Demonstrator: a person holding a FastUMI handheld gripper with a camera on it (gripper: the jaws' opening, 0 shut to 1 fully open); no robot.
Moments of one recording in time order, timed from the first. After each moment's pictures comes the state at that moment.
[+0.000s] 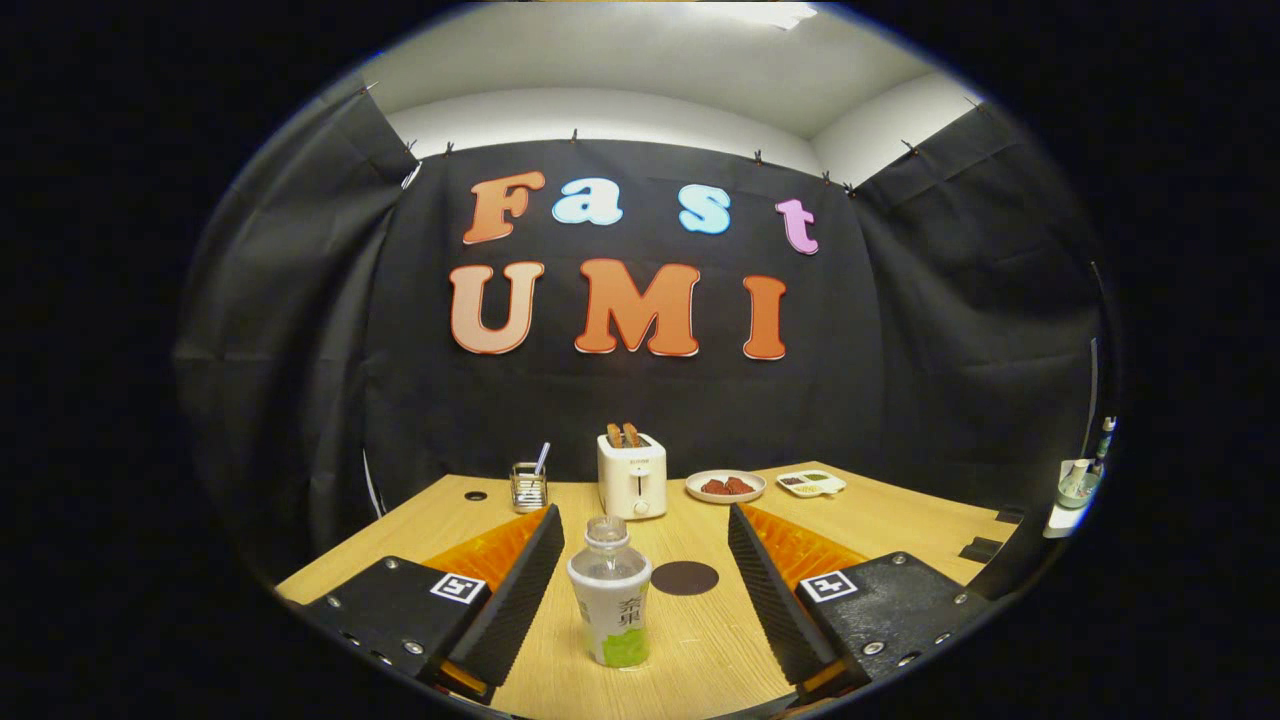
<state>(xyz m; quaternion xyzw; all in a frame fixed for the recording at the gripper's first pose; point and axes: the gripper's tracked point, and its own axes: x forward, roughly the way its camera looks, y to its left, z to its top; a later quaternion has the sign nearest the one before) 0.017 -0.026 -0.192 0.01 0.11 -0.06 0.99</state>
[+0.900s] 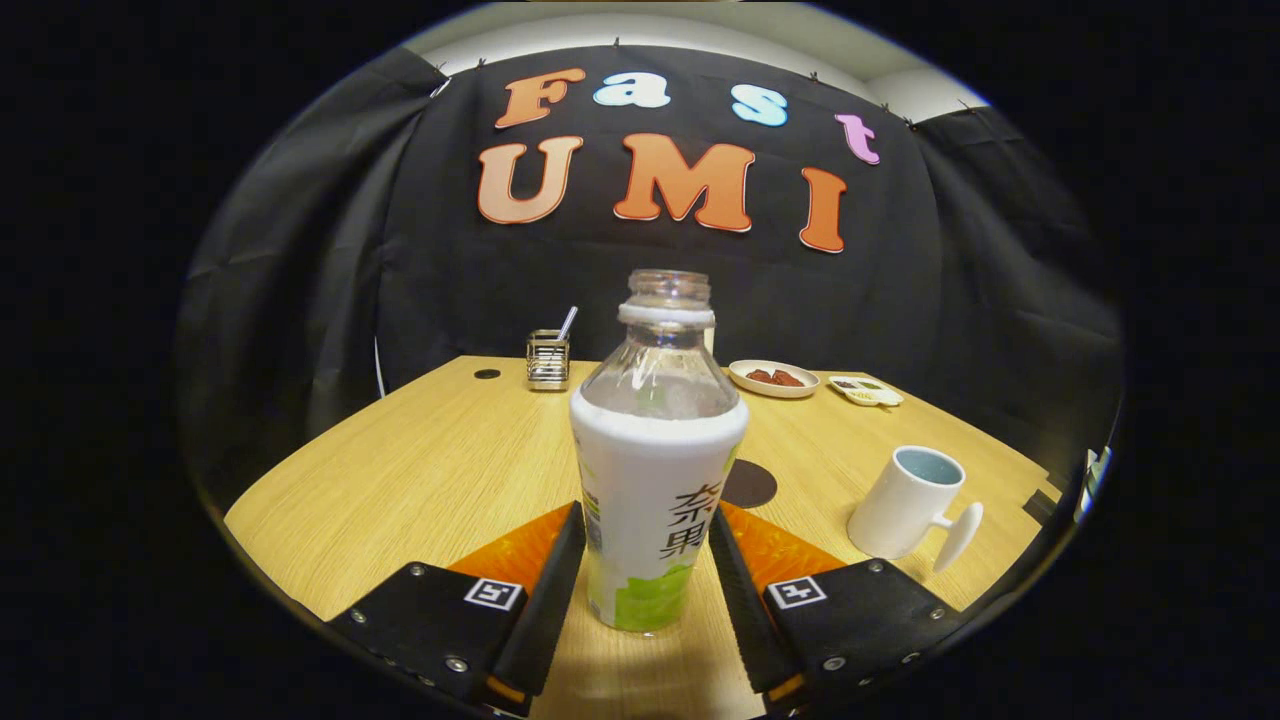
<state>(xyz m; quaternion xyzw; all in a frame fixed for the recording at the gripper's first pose) 0.037 0.006 -0.329 -0.01 0.26 0.00 0.97</state>
